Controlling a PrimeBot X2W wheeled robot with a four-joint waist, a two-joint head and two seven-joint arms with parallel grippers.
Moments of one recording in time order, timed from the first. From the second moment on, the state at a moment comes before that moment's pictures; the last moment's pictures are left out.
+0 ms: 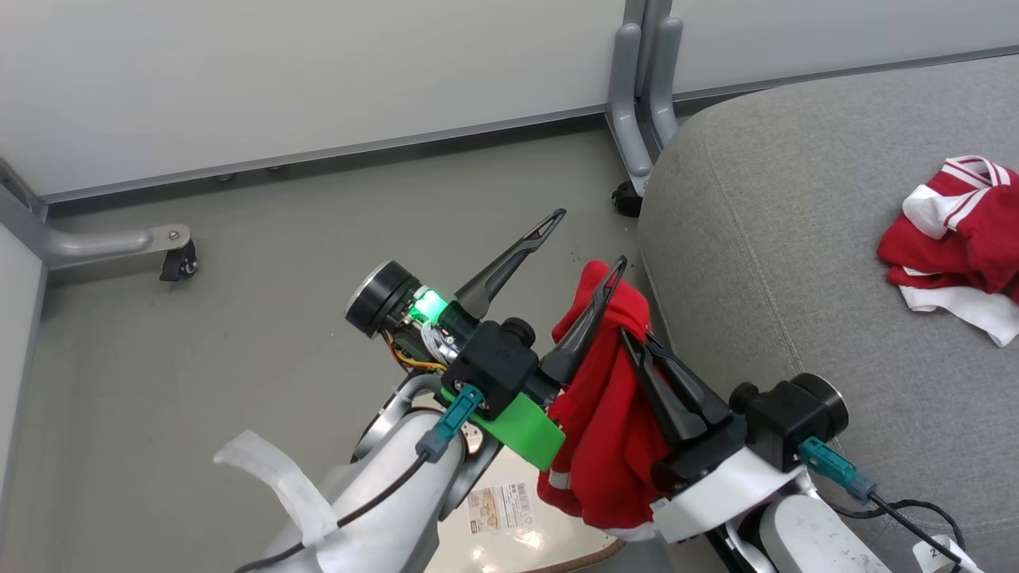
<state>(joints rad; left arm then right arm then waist) -0.51 0.06 -0.68 0.24 -0.08 -0.05 -0.26 -0.15 -0.14 0.43 0.08 0.23 0.13 -0.26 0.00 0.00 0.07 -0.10</state>
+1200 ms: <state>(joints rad) -0.22 0.19 -0.54 0.21 -0.22 0.06 -0.26 -0.09 -0.10 0.21 -0.13 0.14 0.13 -0.26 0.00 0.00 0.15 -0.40</state>
